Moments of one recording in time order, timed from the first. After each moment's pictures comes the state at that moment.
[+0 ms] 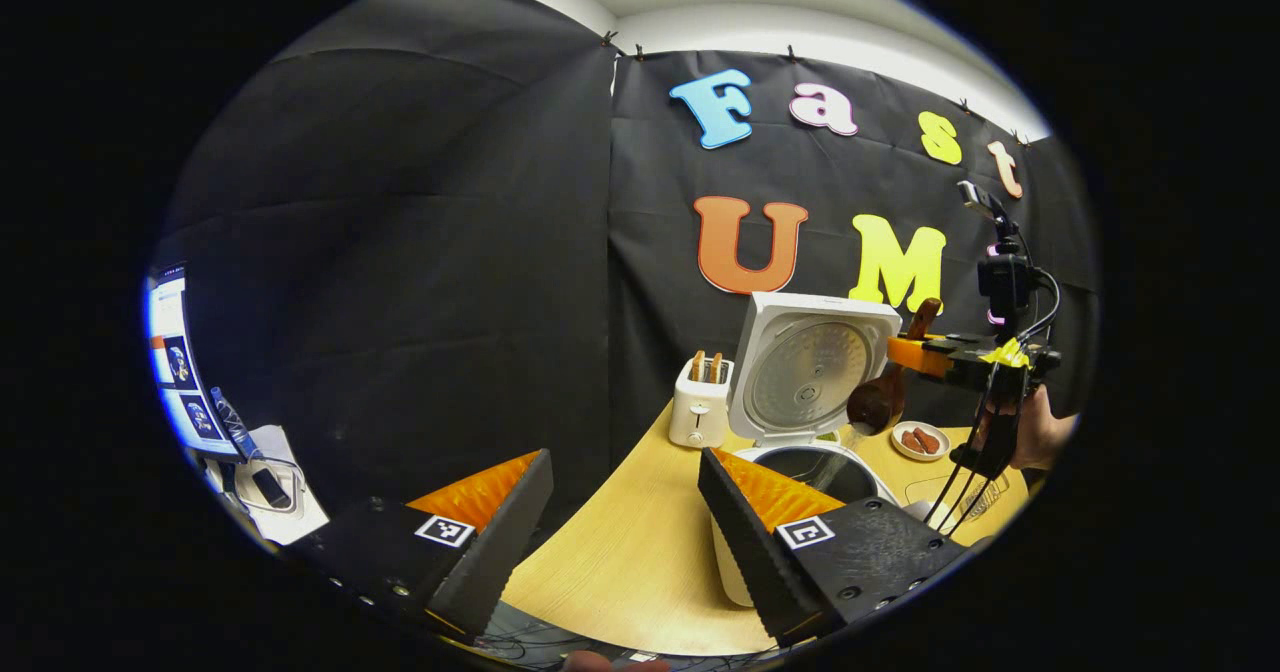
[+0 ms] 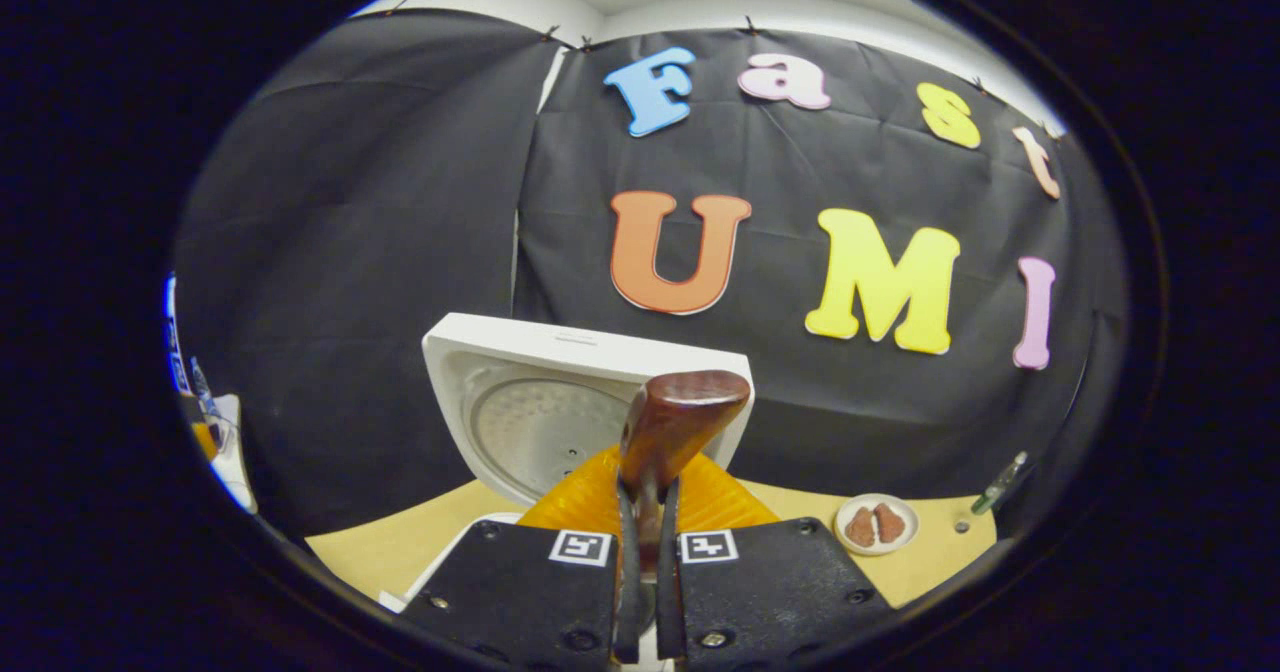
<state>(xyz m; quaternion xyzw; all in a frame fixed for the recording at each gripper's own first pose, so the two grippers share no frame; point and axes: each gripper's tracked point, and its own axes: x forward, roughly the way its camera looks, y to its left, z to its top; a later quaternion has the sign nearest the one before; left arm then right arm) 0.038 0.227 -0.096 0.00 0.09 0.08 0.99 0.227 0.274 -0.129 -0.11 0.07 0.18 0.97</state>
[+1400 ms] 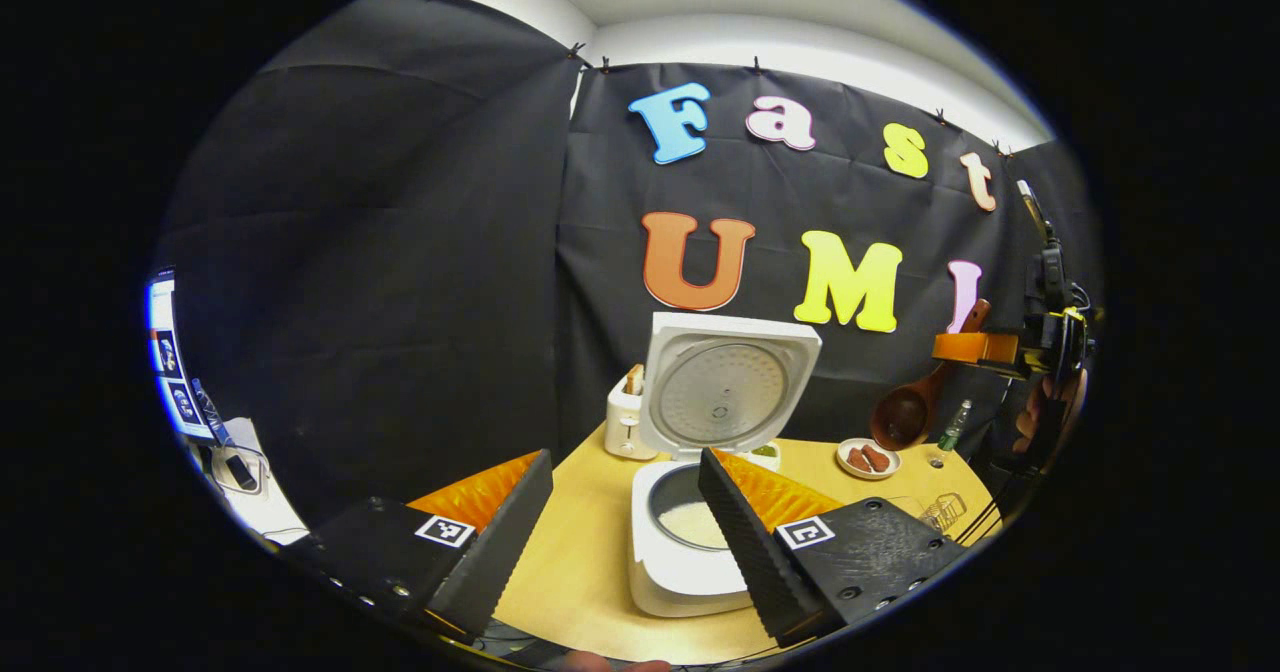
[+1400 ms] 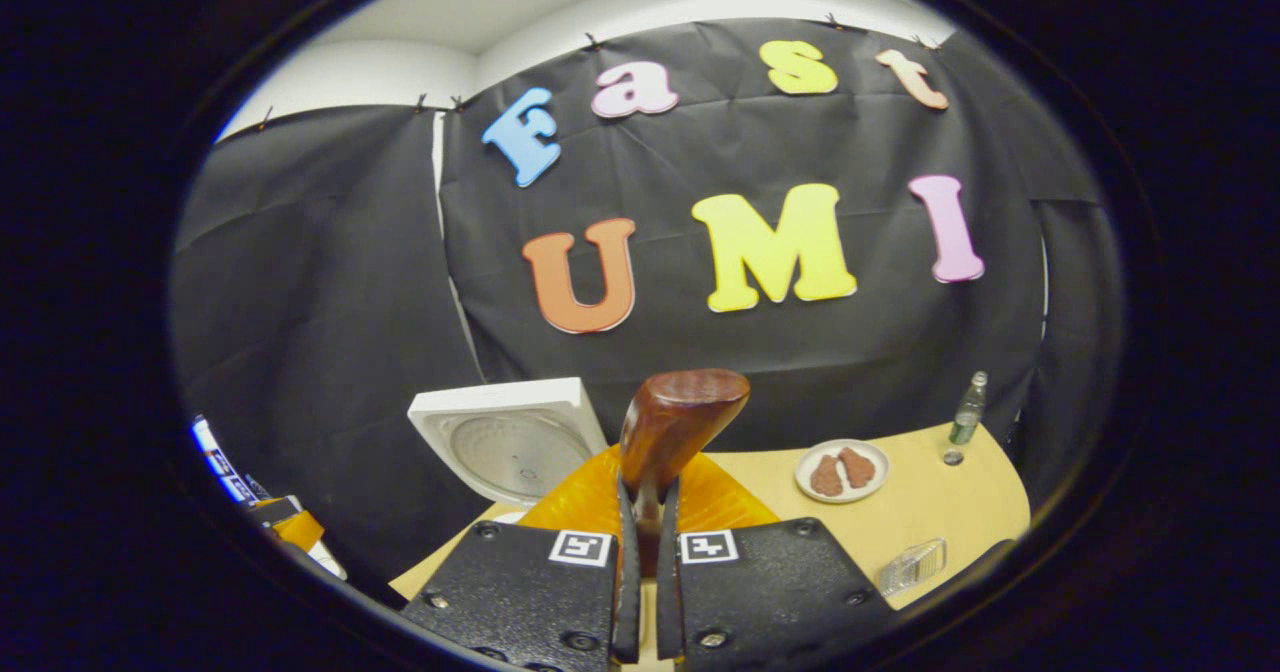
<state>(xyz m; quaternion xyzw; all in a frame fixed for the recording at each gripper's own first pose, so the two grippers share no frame) 0.041 0.108 -0.074 -0.02 0.07 0.03 1.00 0.152 0.078 -0.076 0.09 0.11 0.11 0.98</state>
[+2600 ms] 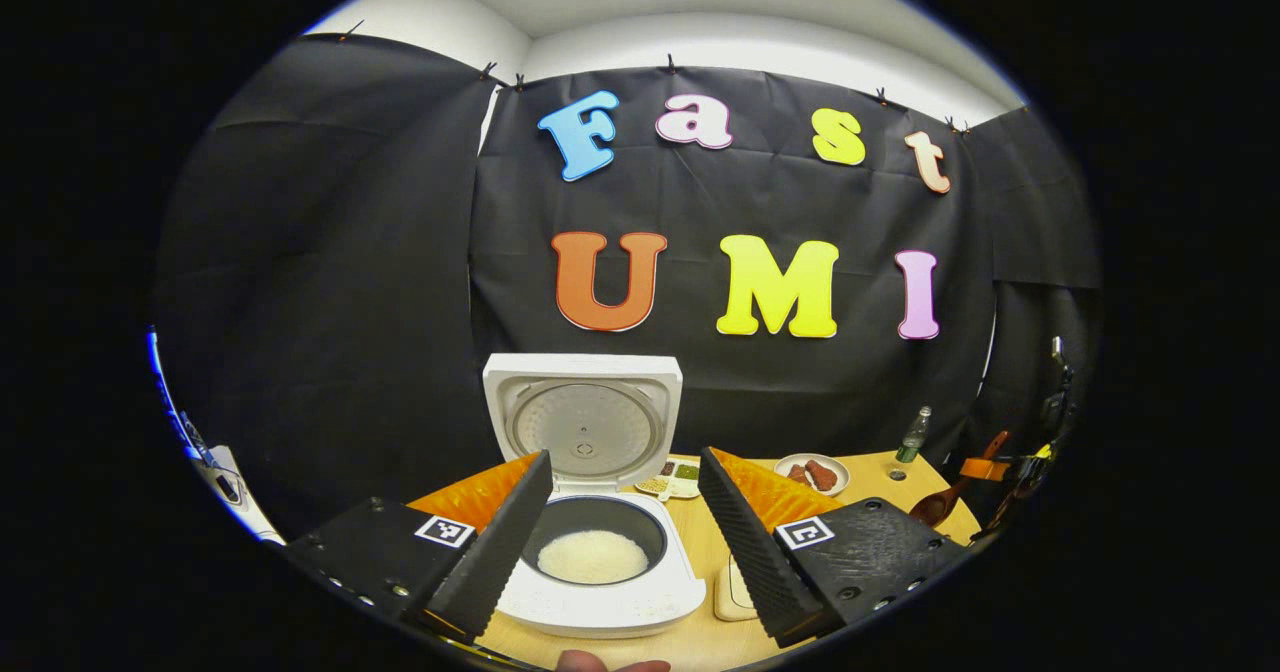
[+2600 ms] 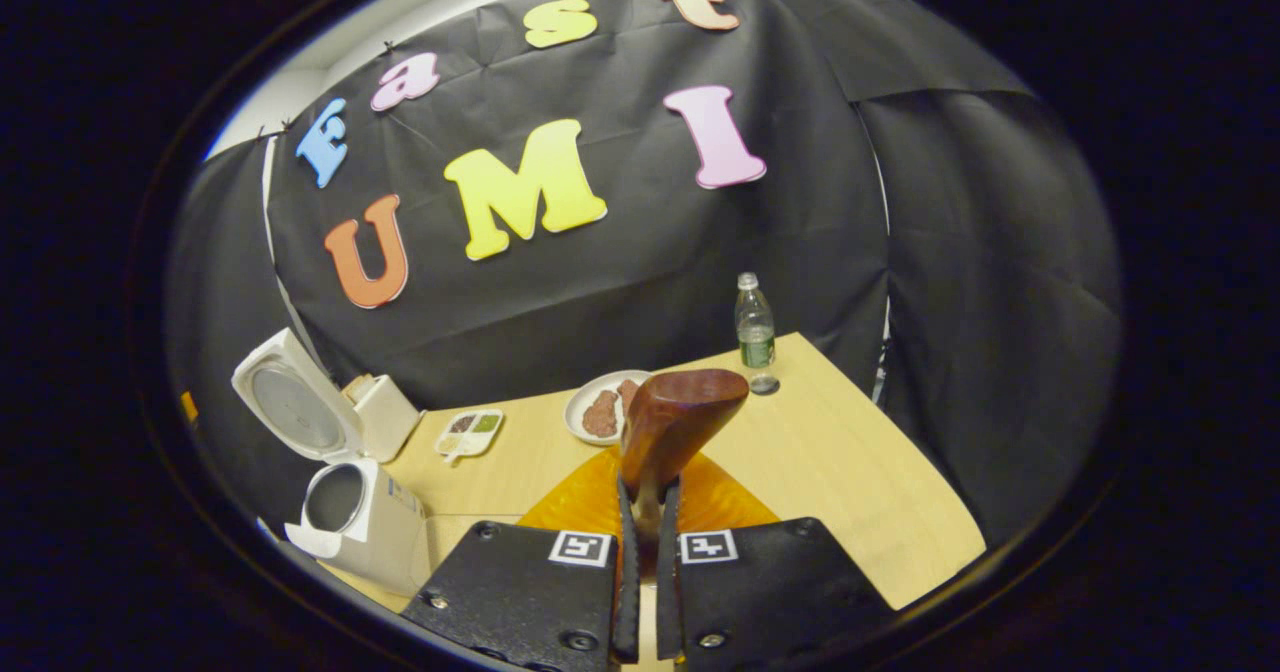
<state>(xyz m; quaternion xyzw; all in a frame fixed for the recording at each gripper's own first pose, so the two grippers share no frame) 0.079 -0.033 -0.043 0.02 0.06 0.00 1.00 0.154 -0.210 -0.247 0.15 0.20 -0.05 0.97</state>
